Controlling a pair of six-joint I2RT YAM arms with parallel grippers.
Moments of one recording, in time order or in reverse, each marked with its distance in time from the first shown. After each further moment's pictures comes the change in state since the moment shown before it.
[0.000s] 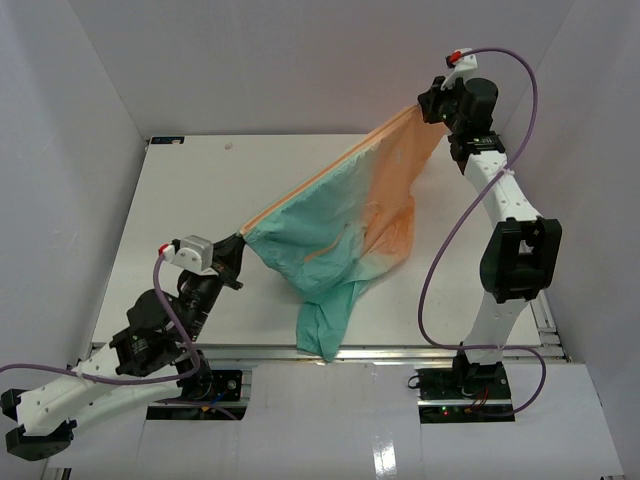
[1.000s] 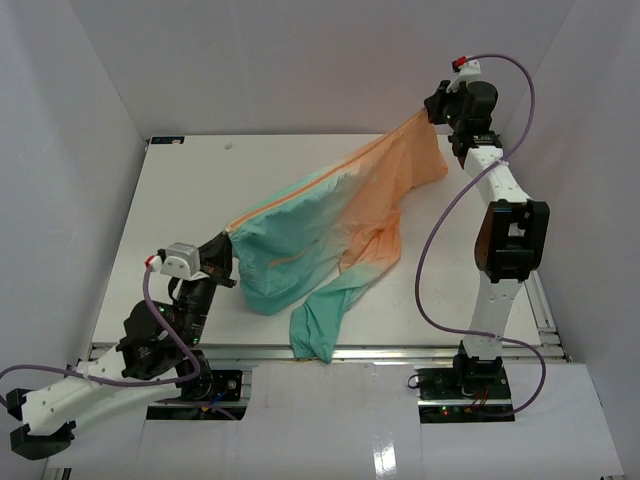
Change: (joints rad) left arm -0.025 -0.068 -0.105 0.199 -0.143 0.081; right arm -0.060 0.190 0.108 0.038 -0.020 0.039
